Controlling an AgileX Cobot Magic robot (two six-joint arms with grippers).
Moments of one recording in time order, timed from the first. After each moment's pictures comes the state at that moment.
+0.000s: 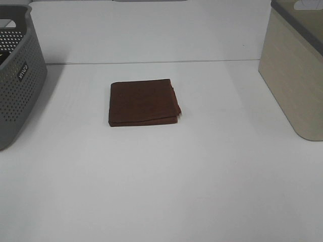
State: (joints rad) left arm 0.02 0.00 -0.50 -0.06 1.05 0.04; right arm -0.02 -0.01 -0.51 0.09 1.07 -0.04
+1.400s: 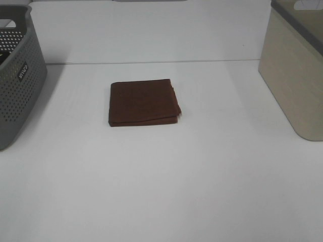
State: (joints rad) left arm 0.02 0.00 -0.50 -0.06 1.05 0.04; right arm -0.02 -0.01 -0.51 0.09 1.07 -0.04
